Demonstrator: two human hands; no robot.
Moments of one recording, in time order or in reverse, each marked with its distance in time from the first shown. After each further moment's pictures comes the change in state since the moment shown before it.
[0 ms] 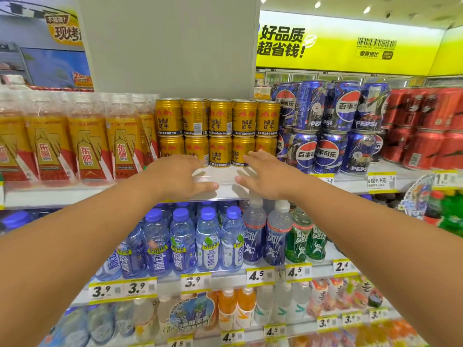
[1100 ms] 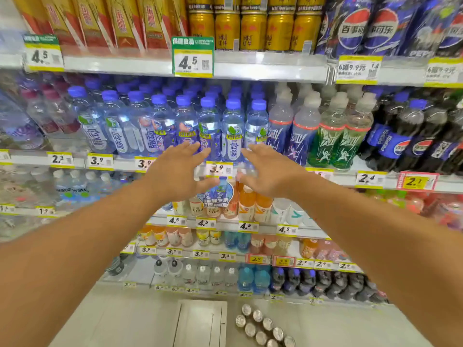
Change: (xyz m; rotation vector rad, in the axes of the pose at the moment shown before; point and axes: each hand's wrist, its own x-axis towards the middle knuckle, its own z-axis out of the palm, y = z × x) left_hand -0.193 0.052 0.170 0.027 -0.032 -0.154; right_hand -0.140 -0.034 0.175 0.084 -0.161 -0.229
